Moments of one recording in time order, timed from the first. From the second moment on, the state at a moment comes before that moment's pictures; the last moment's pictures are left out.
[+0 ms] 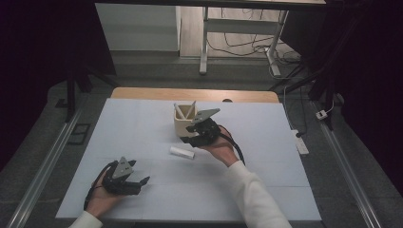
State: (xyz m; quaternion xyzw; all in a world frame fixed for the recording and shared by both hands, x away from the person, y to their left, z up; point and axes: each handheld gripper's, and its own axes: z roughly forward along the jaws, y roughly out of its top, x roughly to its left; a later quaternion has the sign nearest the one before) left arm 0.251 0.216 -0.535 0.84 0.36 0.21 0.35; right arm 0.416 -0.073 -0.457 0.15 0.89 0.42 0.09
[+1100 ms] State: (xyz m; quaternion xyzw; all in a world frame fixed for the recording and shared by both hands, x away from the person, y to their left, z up) left arm 0.251 0.217 -0.536 0.84 0.36 0.21 0.35; right arm 0.422 -0.026 -0.497 0.12 0.94 0.31 0.03
